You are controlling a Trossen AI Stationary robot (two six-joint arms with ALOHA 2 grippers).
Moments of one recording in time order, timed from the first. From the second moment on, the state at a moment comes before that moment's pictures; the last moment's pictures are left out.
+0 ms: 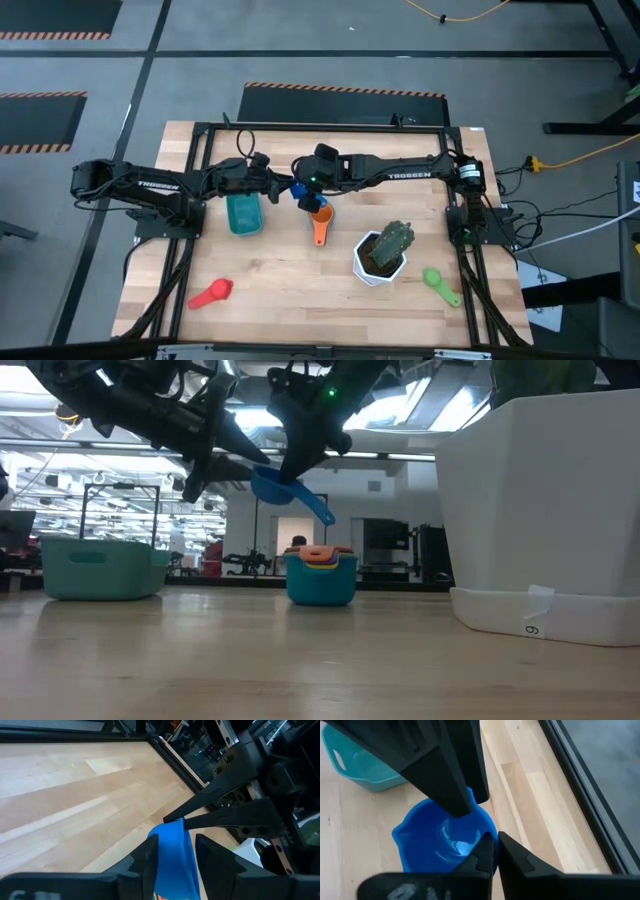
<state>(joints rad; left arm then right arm) 0.19 1.10 0.45 0.39 -0.09 -0.75 -0.06 2.00 1.73 -0.60 0.32 0.05</state>
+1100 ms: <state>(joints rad) 0.19 1.10 0.45 0.39 -0.09 -0.75 -0.06 2.00 1.73 -0.60 0.32 0.05</state>
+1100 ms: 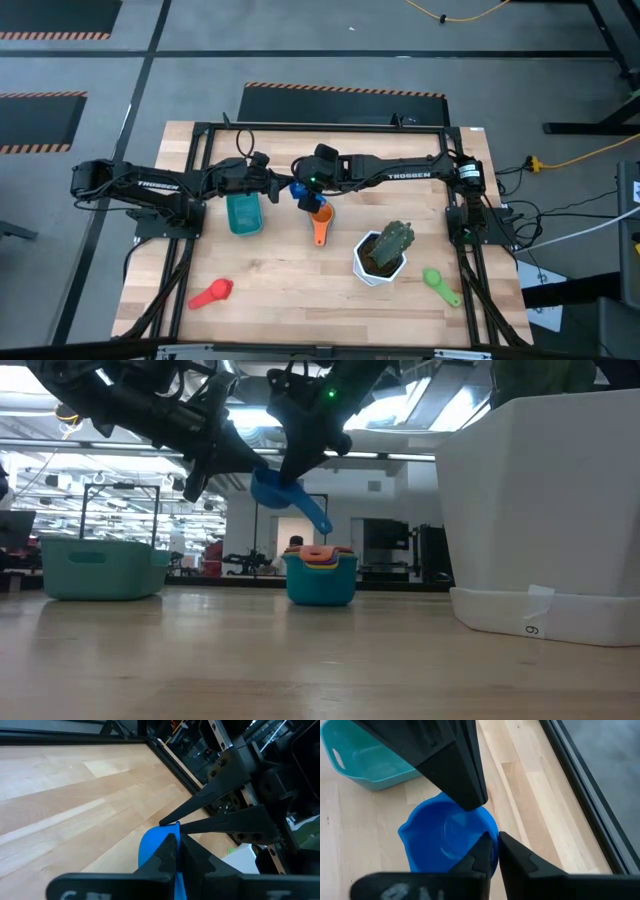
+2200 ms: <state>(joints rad) 0.19 1.10 0.45 0.49 0.05 -0.75 -0.06 1.75 1.73 -0.84 0.26 -0.06</state>
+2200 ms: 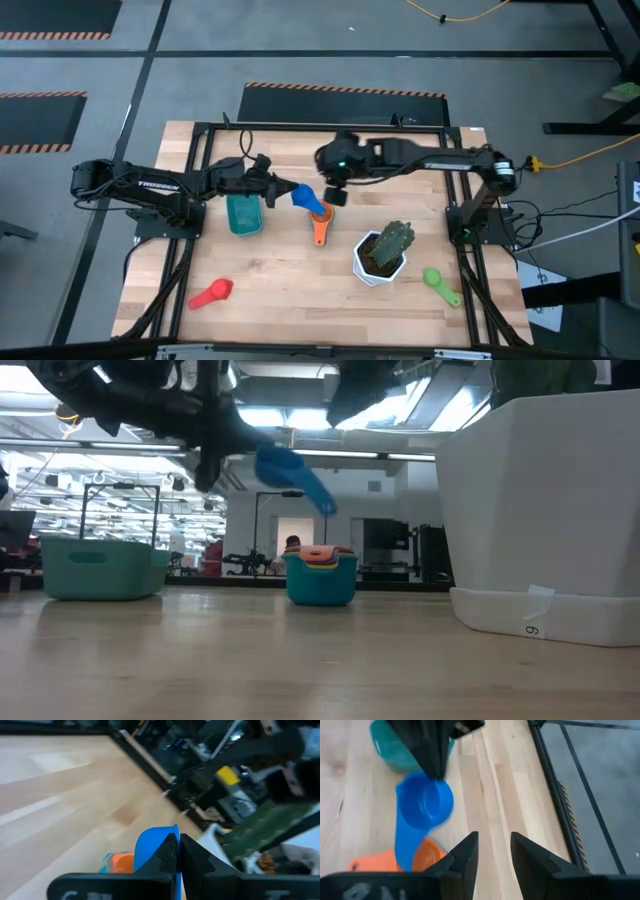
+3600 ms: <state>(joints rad) 0.41 1.75 0.98 0.23 1.04 -0.68 -0.06 0.91 0.79 -0.54 0.20 0.10</state>
